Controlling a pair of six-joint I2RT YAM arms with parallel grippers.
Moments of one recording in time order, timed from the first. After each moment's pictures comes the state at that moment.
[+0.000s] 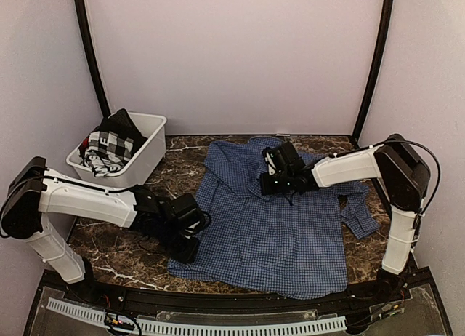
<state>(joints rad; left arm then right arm) -1.06 1.55 0.87 -0.63 0.07 -0.68 0.71 1.92 1.17 -0.03 0.11 0.37</state>
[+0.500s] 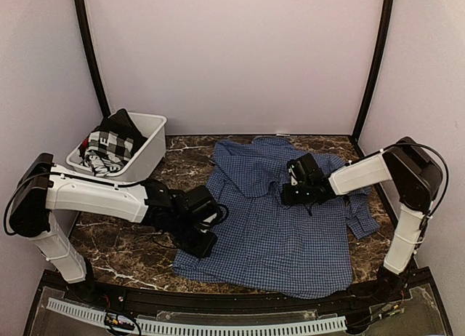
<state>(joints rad) -1.10 1.64 1.03 -0.62 0.08 -0.63 0.61 1.84 0.94 0.00 0.13 0.40</state>
